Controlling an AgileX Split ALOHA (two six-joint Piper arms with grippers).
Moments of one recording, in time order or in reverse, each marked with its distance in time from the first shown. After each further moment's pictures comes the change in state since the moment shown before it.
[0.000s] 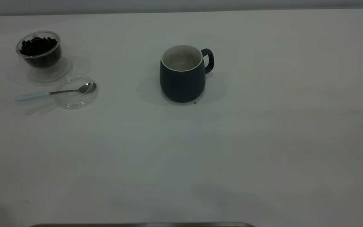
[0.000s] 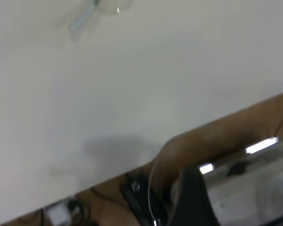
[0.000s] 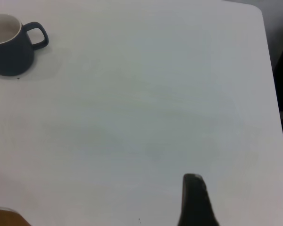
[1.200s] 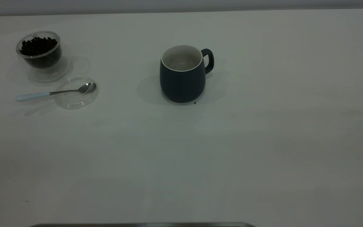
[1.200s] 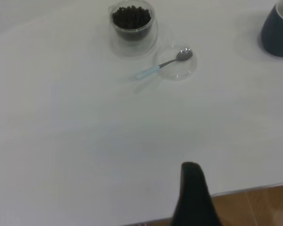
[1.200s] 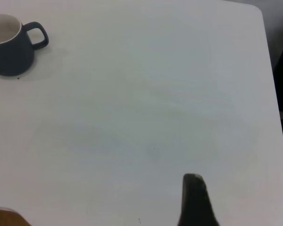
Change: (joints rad) left arm 0.131 -0.749 0.372 0.068 -0.050 -0.088; right arm 0.000 0.000 0.000 0.000 -0.001 0.000
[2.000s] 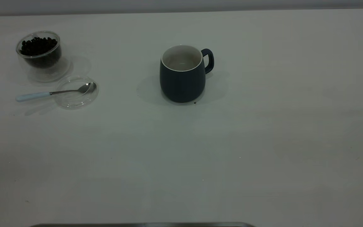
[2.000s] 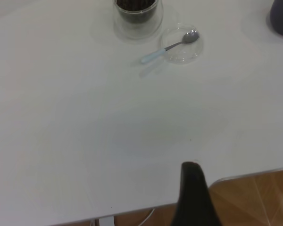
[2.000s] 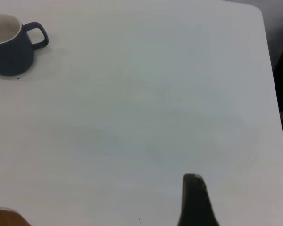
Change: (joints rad) left arm 0.000 0.000 0.010 0.012 0.029 0.033; right arm 0.000 0.000 0.000 0.000 0.000 0.000
